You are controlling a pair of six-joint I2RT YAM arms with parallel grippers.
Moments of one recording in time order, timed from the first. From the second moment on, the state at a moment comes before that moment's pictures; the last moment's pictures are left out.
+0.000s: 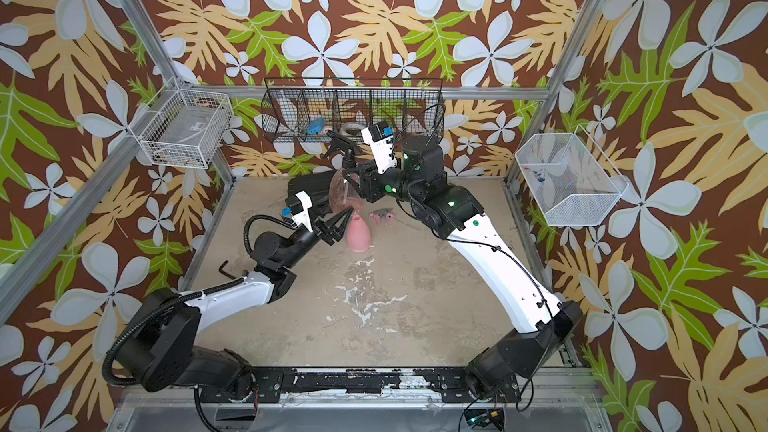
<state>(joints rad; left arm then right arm) -0.53 1.44 0.69 1.18 0.27 -0.27 0.60 1.54 1.81 -0.48 -0.31 0.18</state>
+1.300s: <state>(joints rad) -0.59 1.47 0.69 1.21 0.13 -0.26 0.73 1.66 1.94 -0.48 0.08 0.24</state>
